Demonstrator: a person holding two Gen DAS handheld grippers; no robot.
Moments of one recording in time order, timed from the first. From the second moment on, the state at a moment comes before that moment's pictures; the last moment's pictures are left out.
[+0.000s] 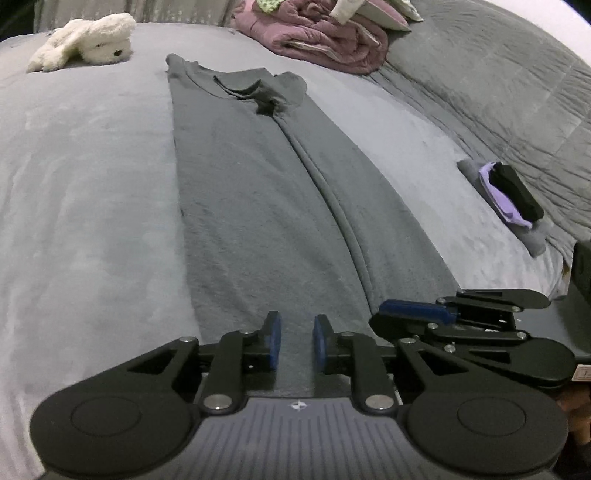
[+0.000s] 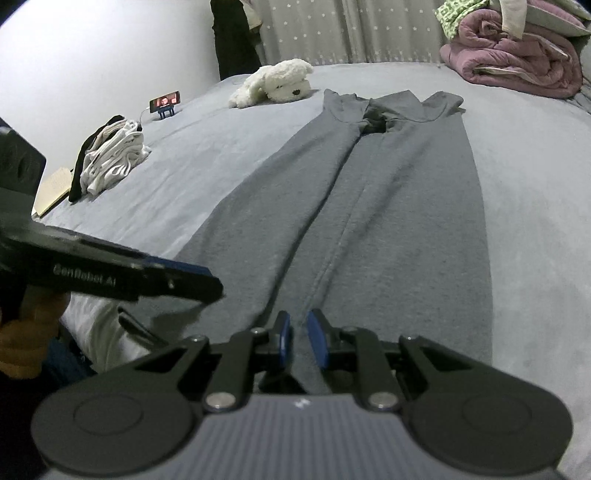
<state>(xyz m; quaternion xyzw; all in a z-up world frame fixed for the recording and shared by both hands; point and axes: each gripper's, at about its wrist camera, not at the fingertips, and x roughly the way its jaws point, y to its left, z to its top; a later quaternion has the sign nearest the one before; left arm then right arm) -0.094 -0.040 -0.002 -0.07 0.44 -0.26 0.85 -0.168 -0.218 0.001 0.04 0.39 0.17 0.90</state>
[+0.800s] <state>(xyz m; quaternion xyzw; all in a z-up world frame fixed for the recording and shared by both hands) -0.111 0.002 -0.004 -0.14 0.45 -0.23 0.85 -0.174 -0.184 0.002 -0.02 0.39 0.21 0.90</state>
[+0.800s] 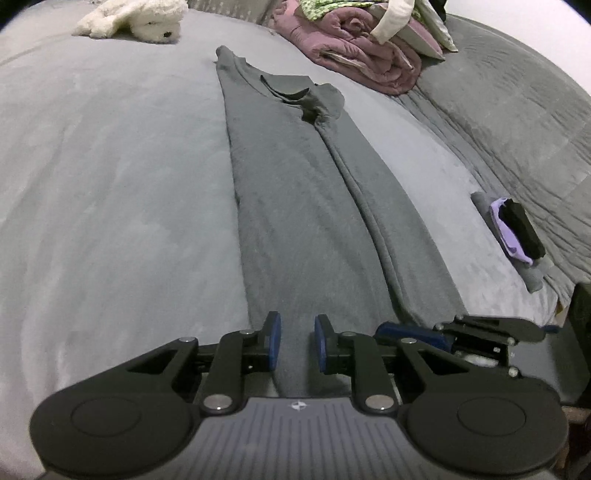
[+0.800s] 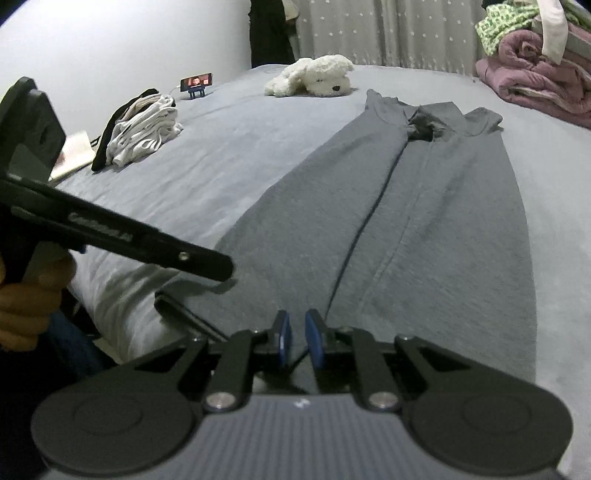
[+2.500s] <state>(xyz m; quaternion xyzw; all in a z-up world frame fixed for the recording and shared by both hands) -0.126 -0.001 -0.005 -0.13 0.42 -0.16 0.88 -0.187 -0.305 0.001 0.13 0.40 0.03 0.91</state>
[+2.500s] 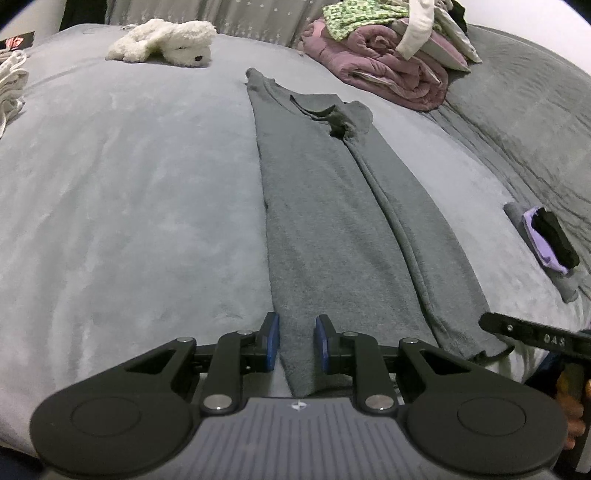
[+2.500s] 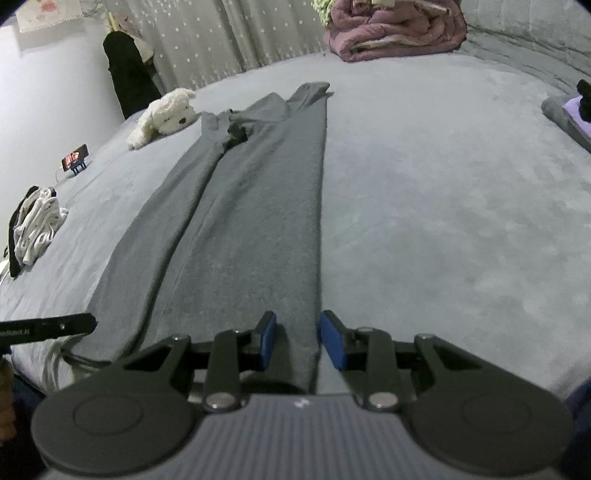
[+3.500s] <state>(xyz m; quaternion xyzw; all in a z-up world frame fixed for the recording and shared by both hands) -0.133 0.010 -0.014 -0.21 0.44 -0.20 0.85 -0.204 -0.333 -0.012 0.30 0.41 0.08 0.86</state>
